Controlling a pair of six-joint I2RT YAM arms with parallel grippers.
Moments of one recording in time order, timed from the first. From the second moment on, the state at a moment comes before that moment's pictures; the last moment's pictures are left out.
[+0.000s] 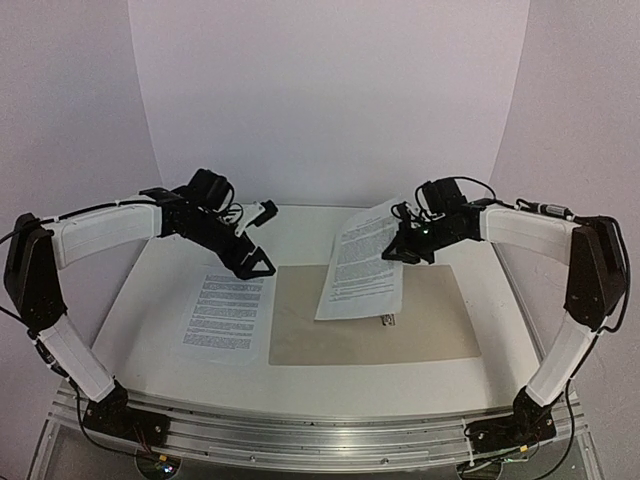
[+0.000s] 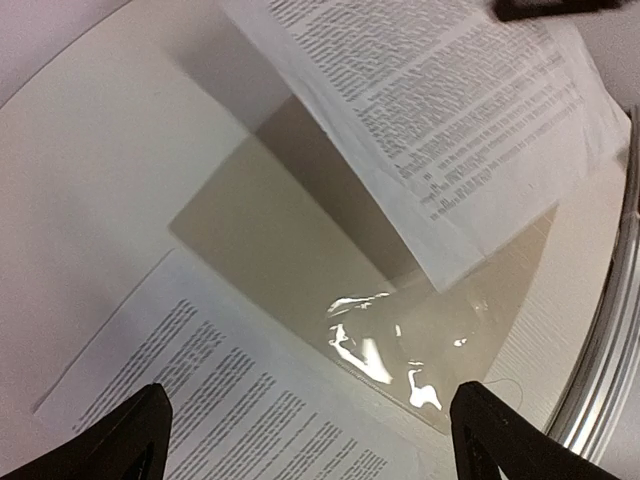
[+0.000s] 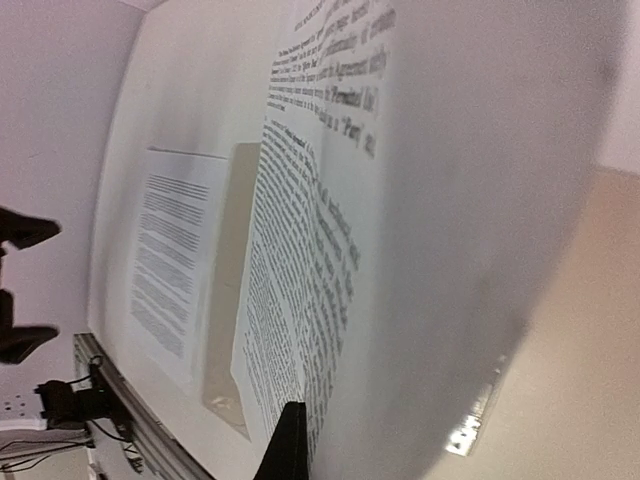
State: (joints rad) left arm -0.54 1.61 1.31 -0.58 0.37 0.23; right arm 0.47 1.74 1.33 -0.45 -0.43 0.53
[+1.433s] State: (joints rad) left arm -0.83 2.03 1.45 -0.58 0.43 0.58; right arm 0.39 1.64 1.08 -0.51 -0.46 0.22
